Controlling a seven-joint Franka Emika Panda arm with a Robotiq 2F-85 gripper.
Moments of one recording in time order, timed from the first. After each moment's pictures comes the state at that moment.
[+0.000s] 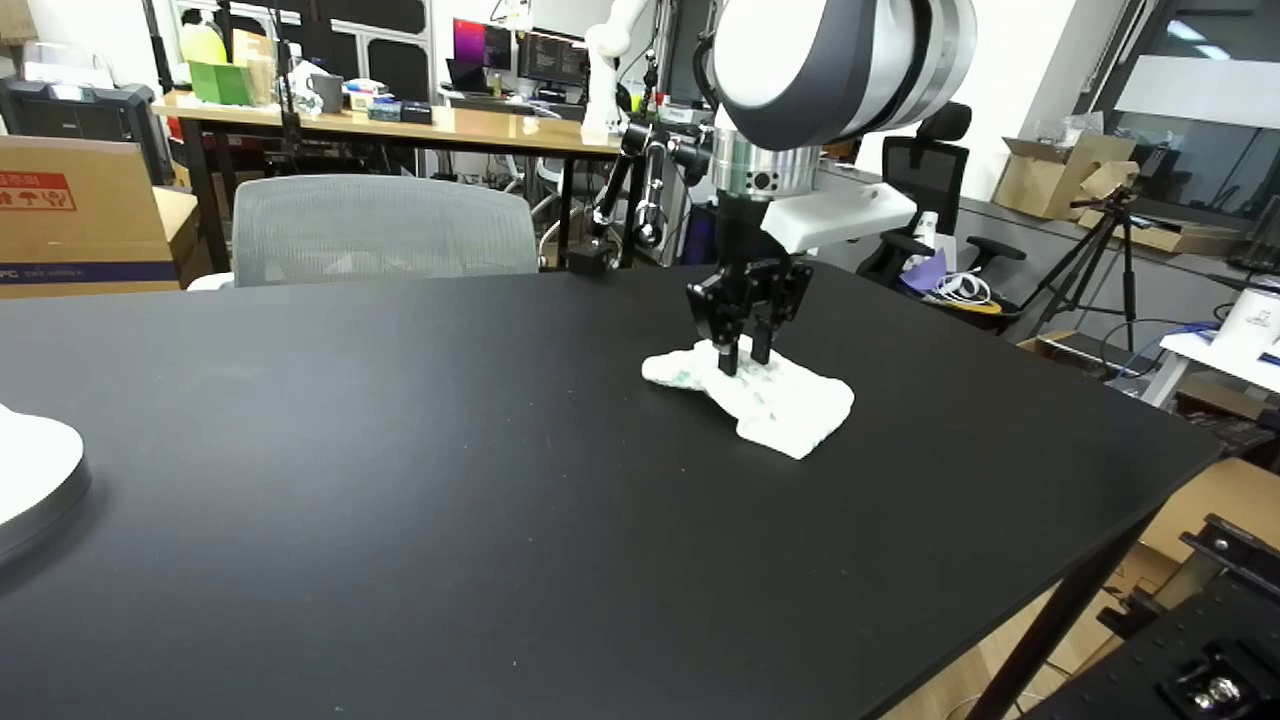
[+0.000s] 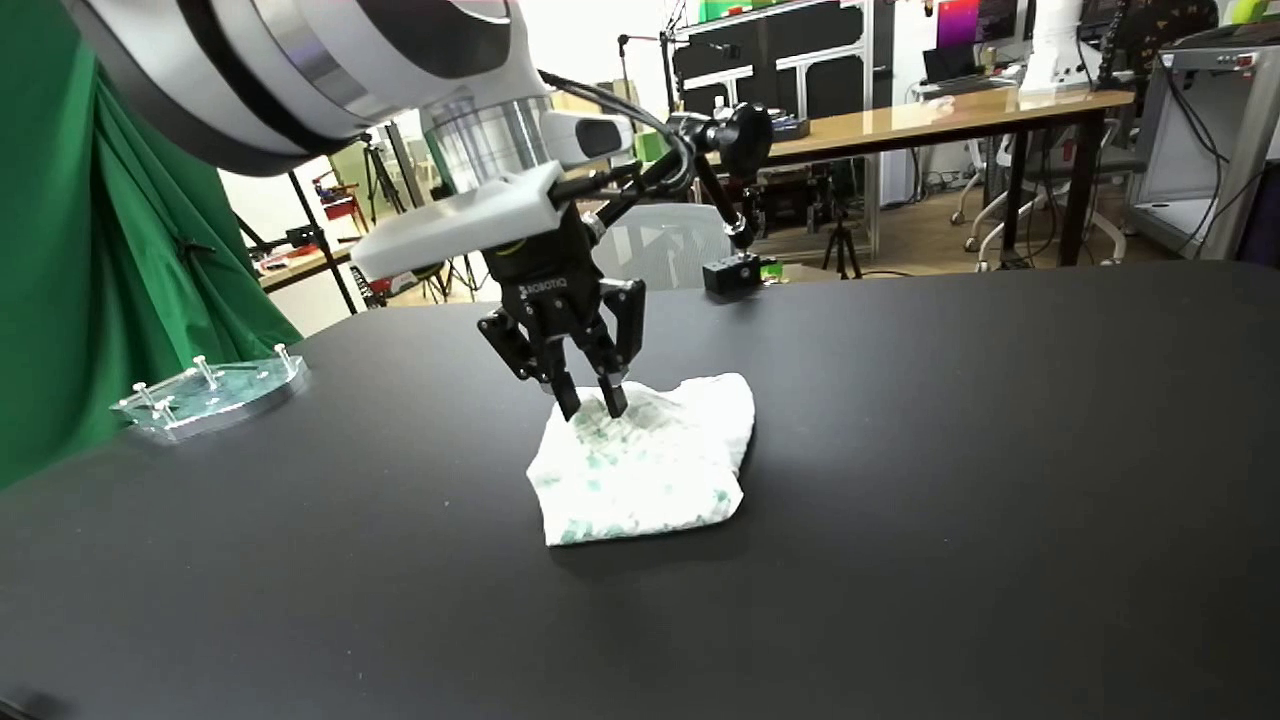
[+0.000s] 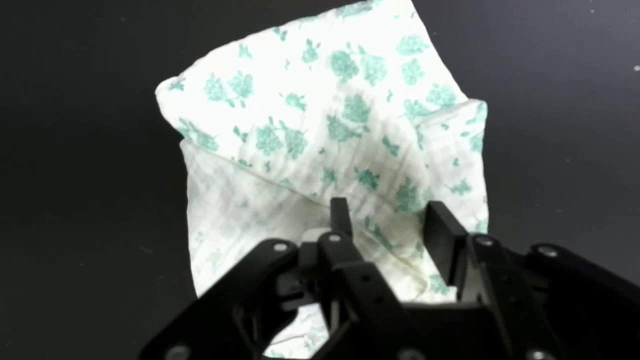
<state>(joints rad) 0.02 0.37 -0.06 -2.37 -0.27 2.72 0.09</state>
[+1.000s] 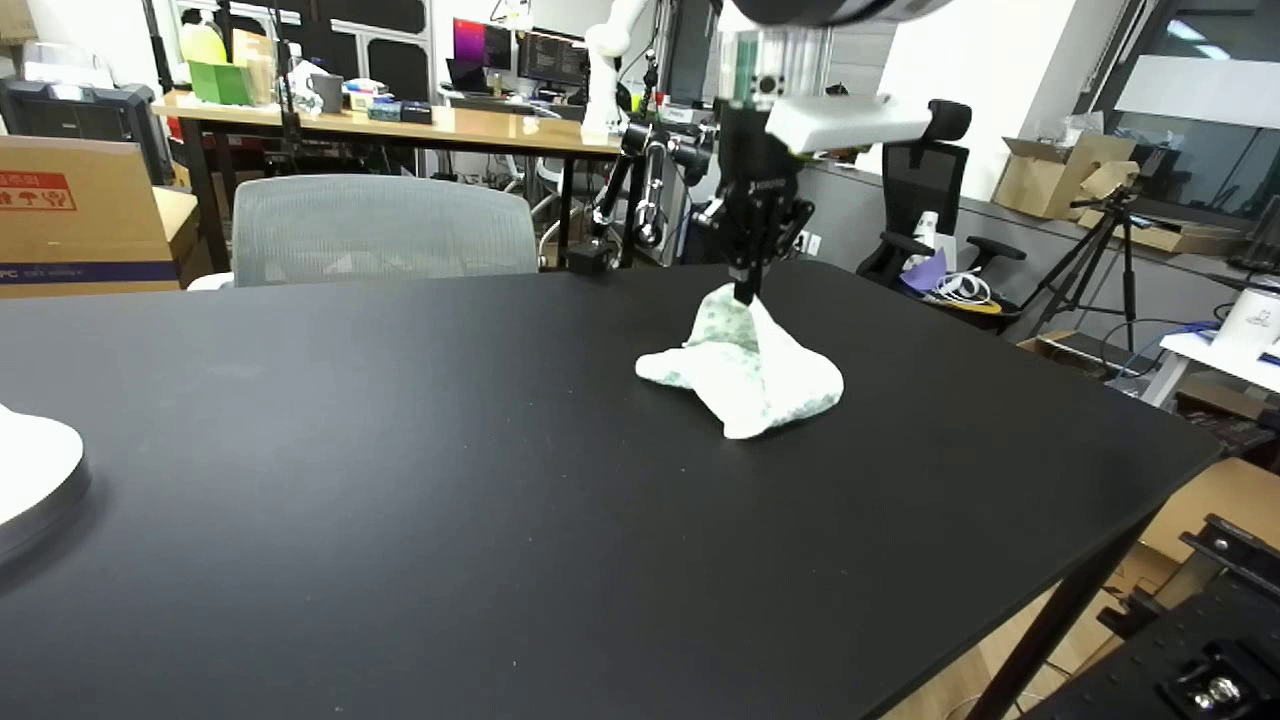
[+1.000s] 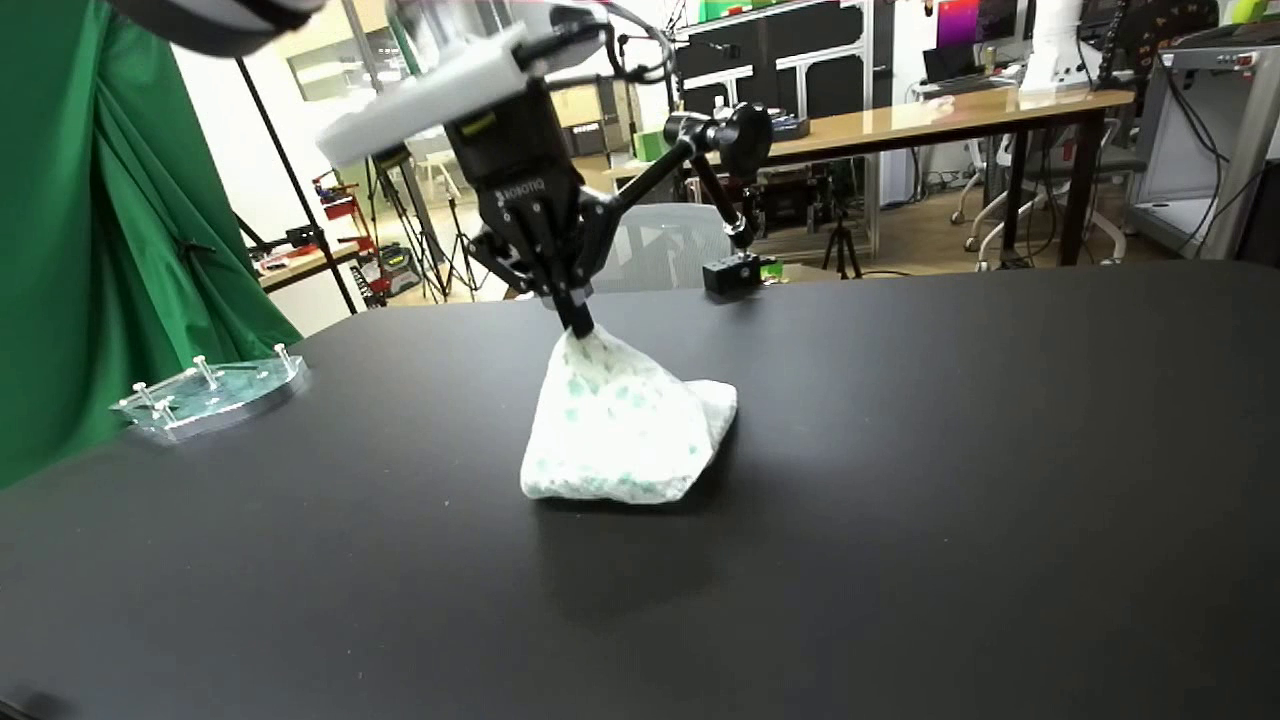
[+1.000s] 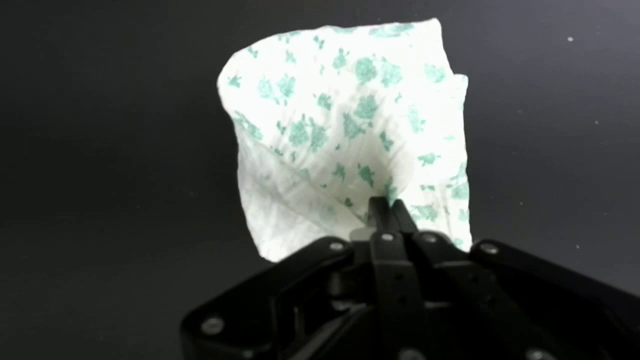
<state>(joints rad) 0.04 0.21 -0.06 -2.36 -0.24 2.57 0.08</state>
